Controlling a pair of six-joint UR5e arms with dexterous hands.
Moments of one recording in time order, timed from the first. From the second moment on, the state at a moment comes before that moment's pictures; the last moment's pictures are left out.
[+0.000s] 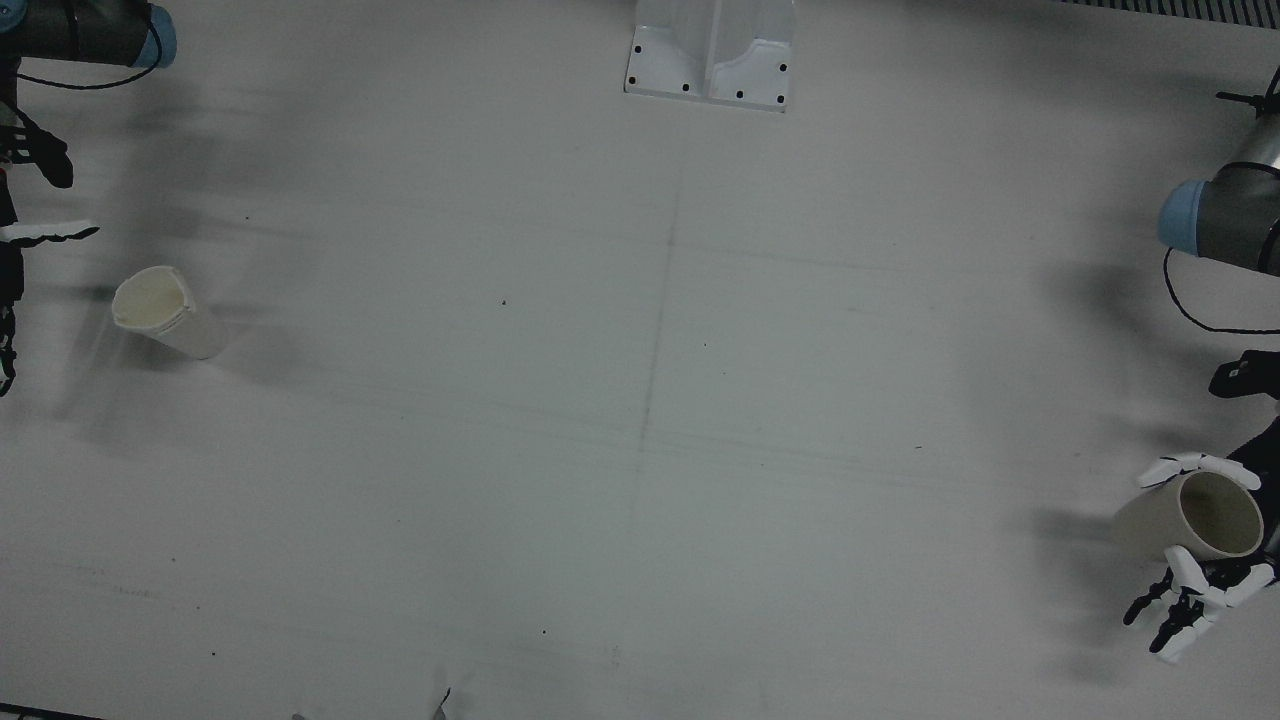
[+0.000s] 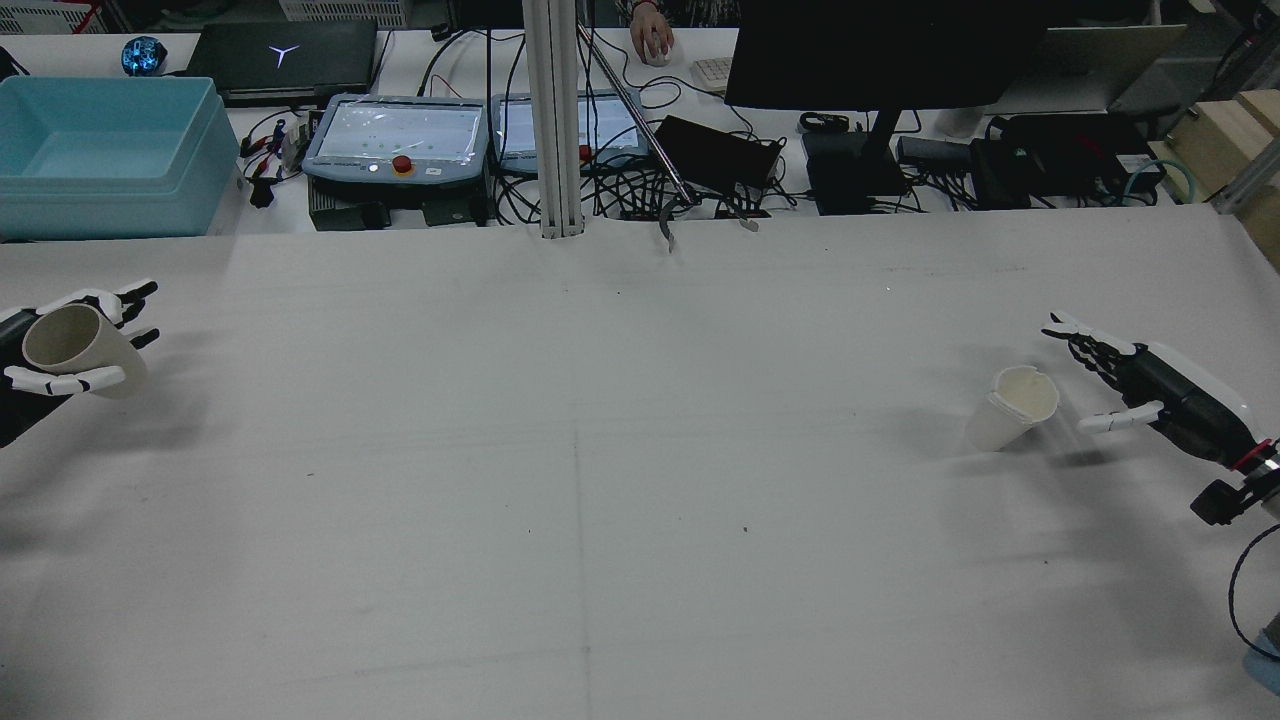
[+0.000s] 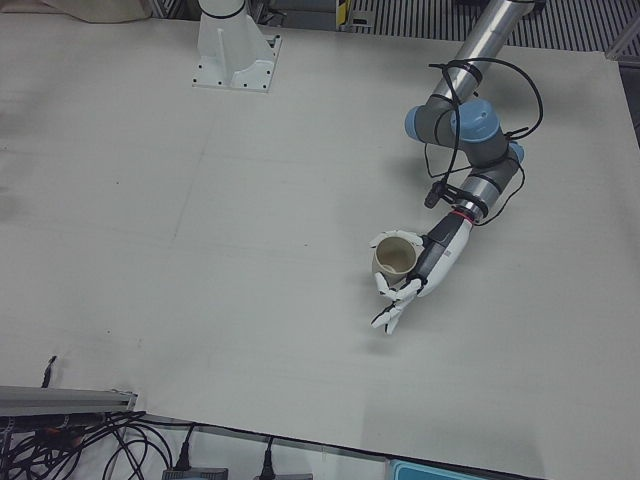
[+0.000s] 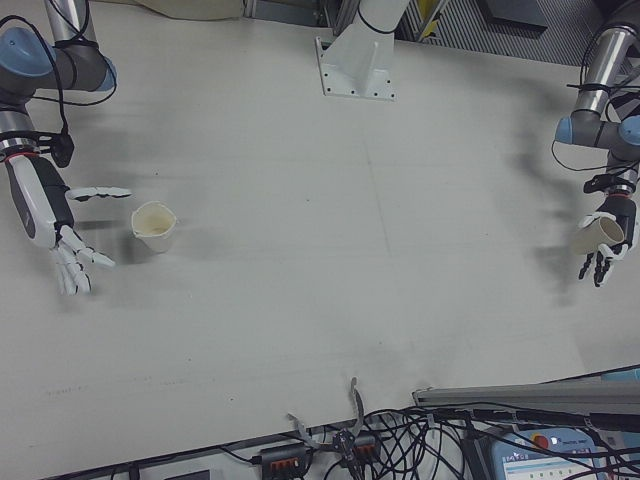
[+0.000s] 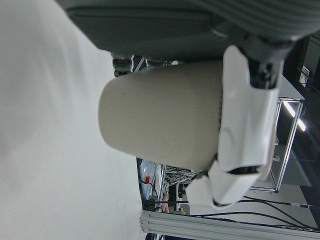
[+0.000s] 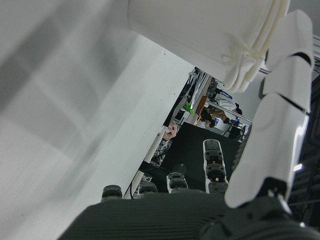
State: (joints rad) left arm -0.96 -1.65 -1.50 -0.21 1.43 0.07; right arm 0.98 -1.67 1.33 -2.61 -1.35 -0.51
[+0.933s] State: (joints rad) left arm -0.96 -1.57 -1.50 -0.30 1.40 0.06; right arm 0.91 -1.66 1.34 -2.66 -1.34 -0.61
